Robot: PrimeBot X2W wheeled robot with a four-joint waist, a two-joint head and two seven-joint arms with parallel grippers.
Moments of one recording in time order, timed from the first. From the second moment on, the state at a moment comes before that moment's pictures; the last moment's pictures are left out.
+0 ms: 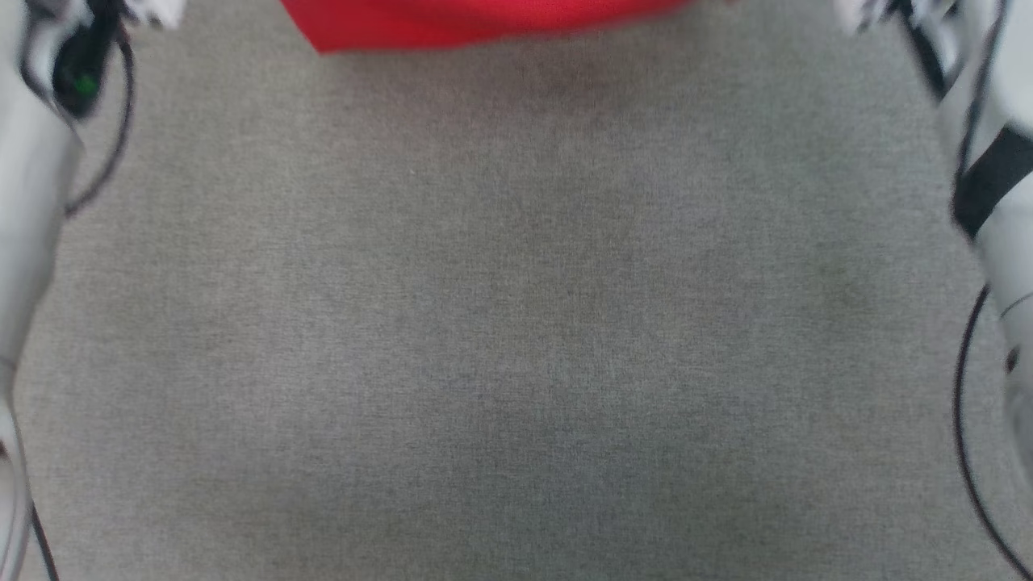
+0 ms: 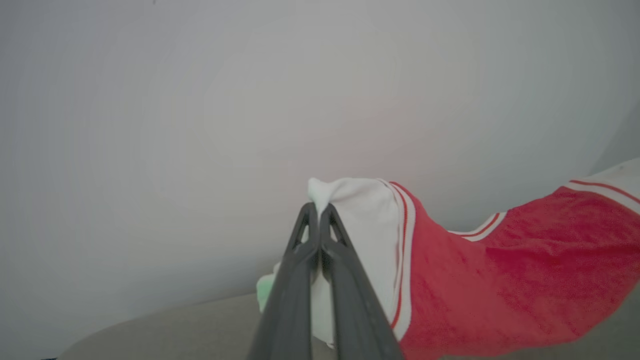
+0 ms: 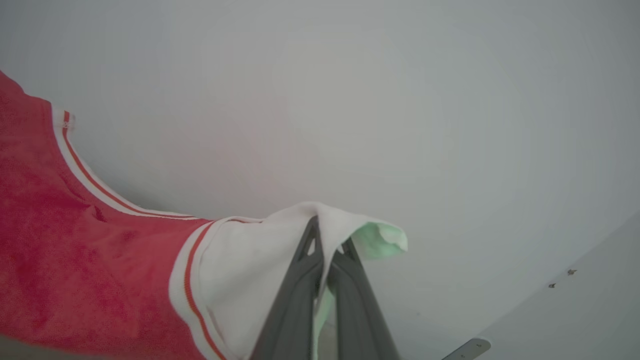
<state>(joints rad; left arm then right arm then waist) -1.37 0.48 -0.74 0.94 -0.85 -0.13 -0.11 -1.40 -0.16 0.15 1.19 -0.09 0.13 -0.23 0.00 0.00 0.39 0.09</state>
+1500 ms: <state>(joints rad) -0.36 0.91 -1.02 0.19 -1.26 0.17 0.16 -0.28 -0.81 0.78 0.13 0.61 0.13 0.19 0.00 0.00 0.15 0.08</state>
